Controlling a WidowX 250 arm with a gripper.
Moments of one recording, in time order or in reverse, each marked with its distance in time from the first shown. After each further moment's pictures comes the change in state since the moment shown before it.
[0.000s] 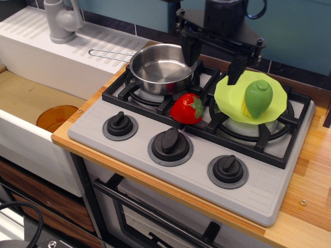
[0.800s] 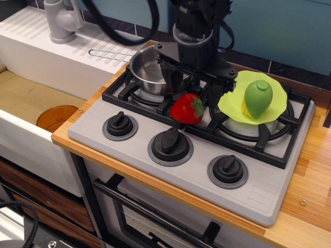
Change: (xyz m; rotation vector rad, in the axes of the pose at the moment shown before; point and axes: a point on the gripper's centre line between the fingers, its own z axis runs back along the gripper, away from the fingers) arm -0.022 0.008 -0.033 -0.035 -0.091 0.040
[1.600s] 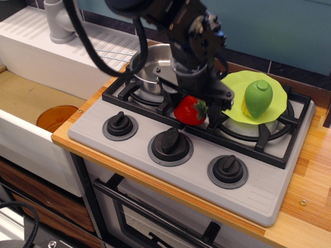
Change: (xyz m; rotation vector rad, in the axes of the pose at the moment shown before) arm -0.012 -0.006 -0.026 -0.008 -0.075 0.029
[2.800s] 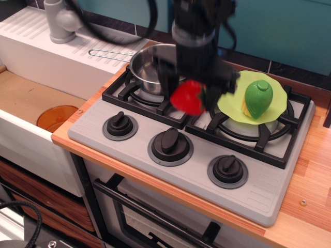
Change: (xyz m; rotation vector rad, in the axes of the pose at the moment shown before) arm 0.006 0.003 0.059 0.046 0.169 0.025
